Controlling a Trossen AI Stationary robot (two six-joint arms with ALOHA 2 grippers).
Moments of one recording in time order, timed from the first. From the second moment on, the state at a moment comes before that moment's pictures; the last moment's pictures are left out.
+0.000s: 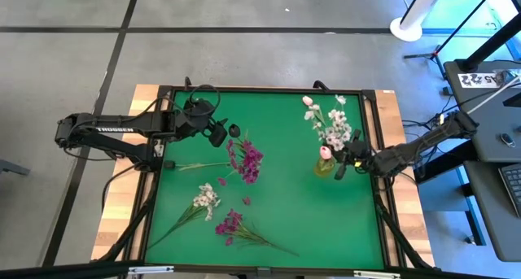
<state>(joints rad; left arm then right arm) 0.13 1.06 0.85 -0.48 -0.62 -0.39 0.47 0.59 0.22 0.30 0.90 0.10</state>
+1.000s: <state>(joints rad) 0.13 1.06 0.85 -0.50 -0.62 -0.39 0.25 0.78 0.22 0.35 0.63 0.23</state>
